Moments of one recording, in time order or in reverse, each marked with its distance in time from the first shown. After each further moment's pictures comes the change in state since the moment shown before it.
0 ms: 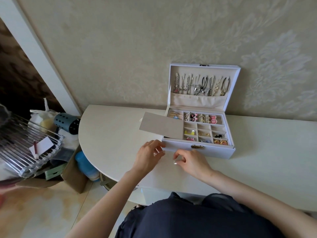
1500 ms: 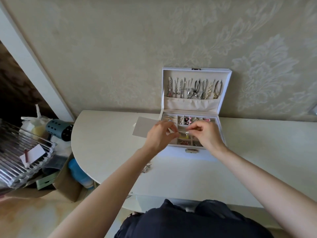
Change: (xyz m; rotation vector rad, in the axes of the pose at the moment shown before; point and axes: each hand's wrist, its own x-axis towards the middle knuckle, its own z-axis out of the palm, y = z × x) left_hand 0.071 0.067 -0.014 -0.066 -0.047 0.062; right_hand 0.030 0.016 -0.081 0.471 0.414 0.137
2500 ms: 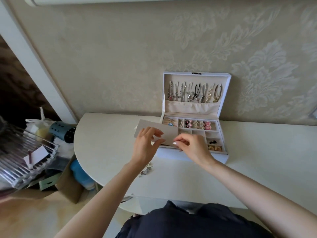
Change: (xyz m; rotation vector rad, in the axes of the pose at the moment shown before) left_hand -0.033 -0.031 -0.009 0.027 0.282 0.061; right_hand -0.022 -0.006 0.029 -0.022 -0.155 -0.061
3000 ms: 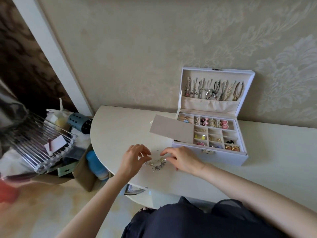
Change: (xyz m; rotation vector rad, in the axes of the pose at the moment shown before) left_hand -0.063 -0.066 -0.049 0.114 -0.208 -0.241; right_hand -0.004 -0.013 0.067 -0.358 -0.459 -0.142
